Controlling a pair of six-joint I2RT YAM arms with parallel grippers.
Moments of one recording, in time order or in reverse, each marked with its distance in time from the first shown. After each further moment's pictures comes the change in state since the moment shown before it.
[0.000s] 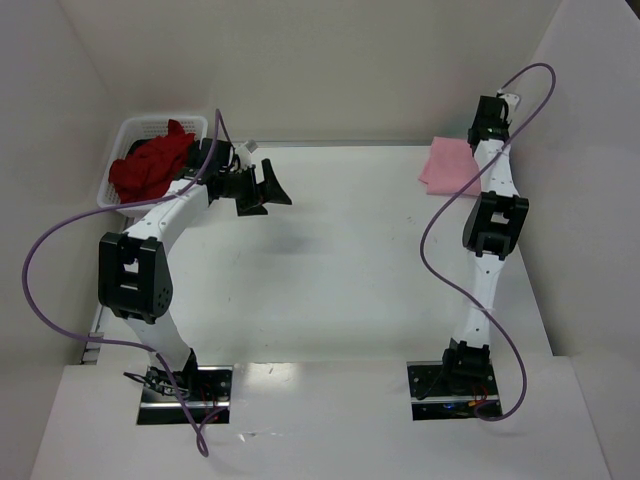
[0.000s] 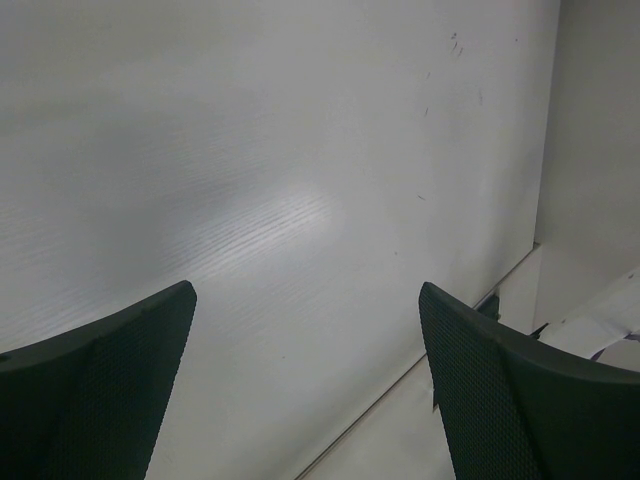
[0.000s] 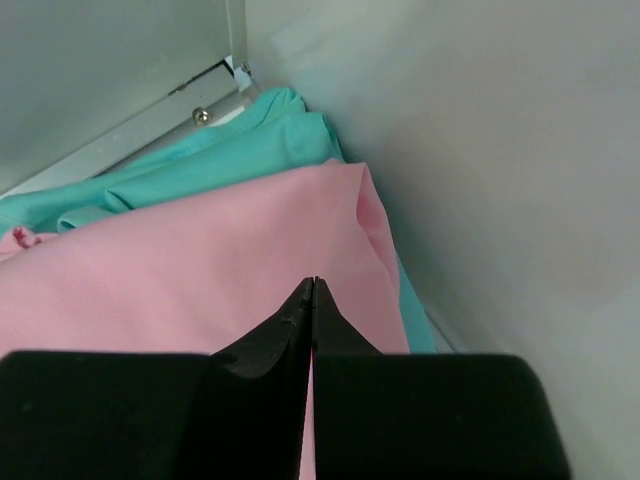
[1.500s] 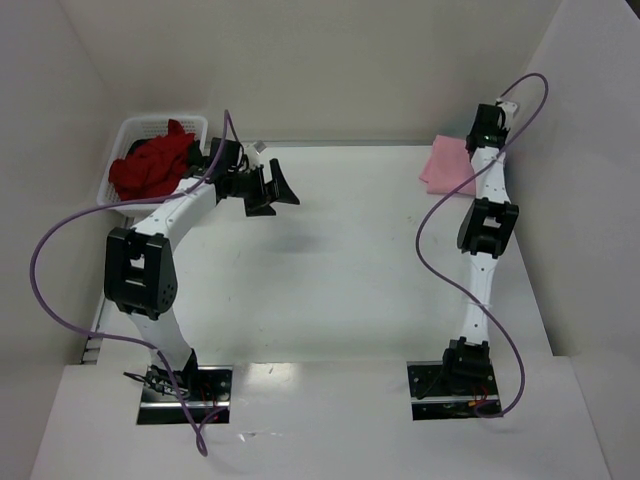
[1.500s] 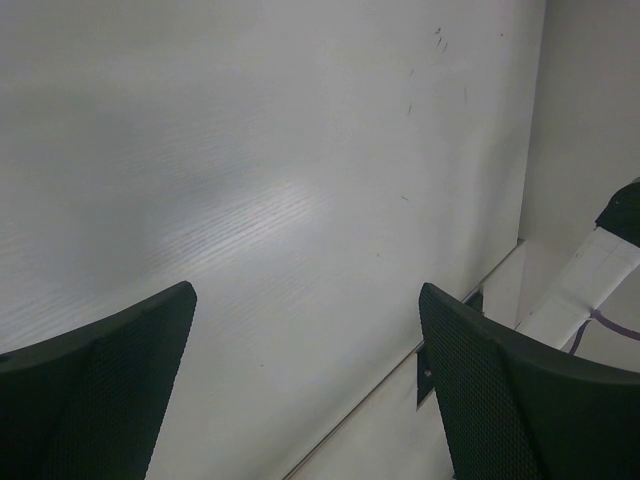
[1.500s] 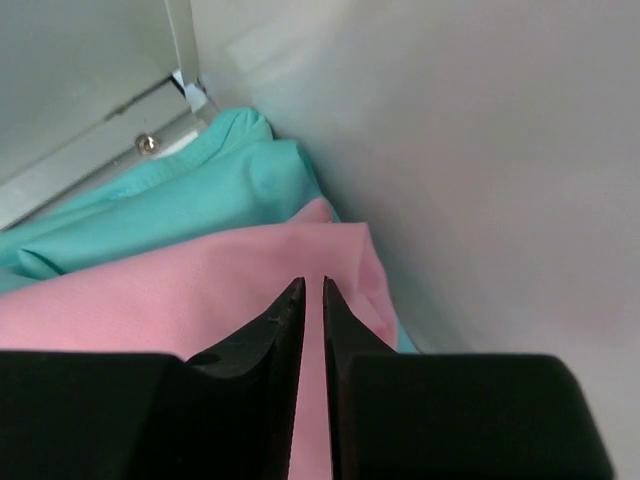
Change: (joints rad) left arm -0.035 0.035 0.021 0.018 0.008 -0.050; right arm -0.019 0.220 0.258 -0.021 0.070 -0.038
